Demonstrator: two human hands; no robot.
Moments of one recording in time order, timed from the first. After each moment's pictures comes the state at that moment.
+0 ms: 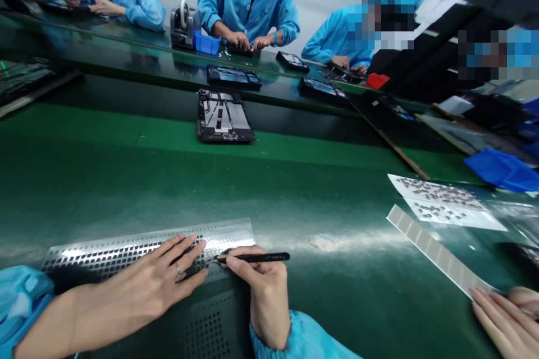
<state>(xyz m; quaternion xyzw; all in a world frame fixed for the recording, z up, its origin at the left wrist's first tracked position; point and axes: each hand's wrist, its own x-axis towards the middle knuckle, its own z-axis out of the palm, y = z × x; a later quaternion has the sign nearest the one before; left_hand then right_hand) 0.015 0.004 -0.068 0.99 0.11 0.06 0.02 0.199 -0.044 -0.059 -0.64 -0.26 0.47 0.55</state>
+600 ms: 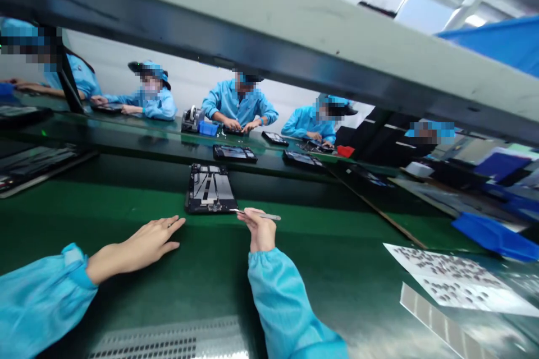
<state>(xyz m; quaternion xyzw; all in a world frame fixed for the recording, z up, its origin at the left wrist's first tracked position) 0.024 0.147 -0.055 0.89 0.44 -0.03 0.07 0.252 0.139 -0.058 -0.54 -0.25 0.46 0.66</state>
